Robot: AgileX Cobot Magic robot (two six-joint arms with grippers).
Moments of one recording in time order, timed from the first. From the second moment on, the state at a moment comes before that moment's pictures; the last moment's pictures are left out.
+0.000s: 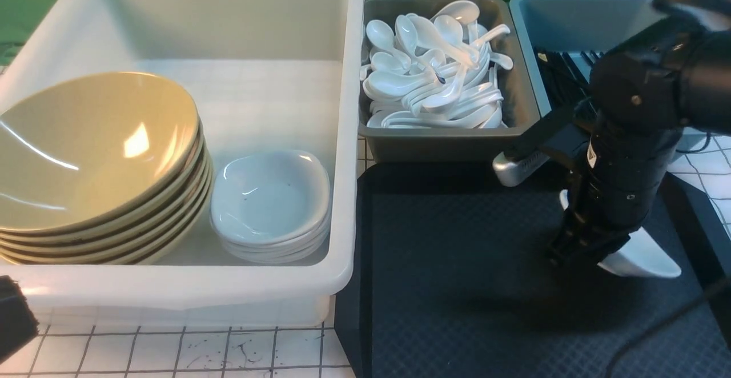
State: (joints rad) right arm 0.47 1.66 -1.23 -0.19 1.01 -0.04; left arm -0.57 0.27 -0.77 -0.29 0.80 0.09
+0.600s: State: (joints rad) right arm 0.94 1.64 -1.77 -0.18 1.07 -0.29; left arm -0.57 0.27 -0.77 0.10 0.85 -0.24
